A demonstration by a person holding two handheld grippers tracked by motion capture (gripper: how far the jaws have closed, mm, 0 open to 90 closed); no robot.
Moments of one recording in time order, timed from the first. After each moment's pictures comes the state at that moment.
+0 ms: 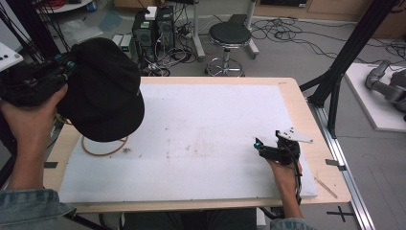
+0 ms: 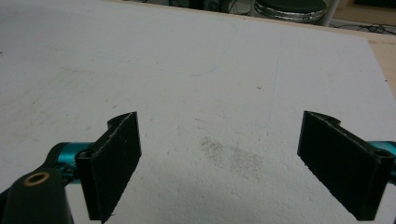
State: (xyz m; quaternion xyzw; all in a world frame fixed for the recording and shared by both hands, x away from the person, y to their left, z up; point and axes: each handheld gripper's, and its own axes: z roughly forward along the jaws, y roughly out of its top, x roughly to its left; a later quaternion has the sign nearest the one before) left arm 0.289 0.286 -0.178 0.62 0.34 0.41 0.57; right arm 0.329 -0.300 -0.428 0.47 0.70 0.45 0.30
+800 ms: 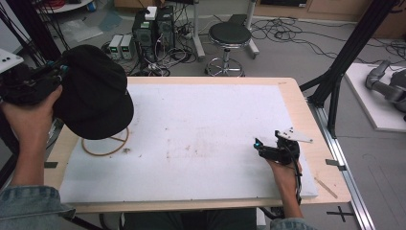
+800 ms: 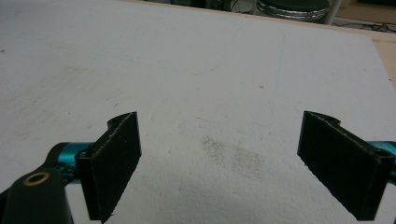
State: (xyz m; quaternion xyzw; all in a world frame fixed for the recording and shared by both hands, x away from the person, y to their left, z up) left arm 0.313 0.317 -0.206 0.60 0.41 0.42 0.54; right arm 0.329 -0.299 -0.428 0.47 0.70 0.45 0.29
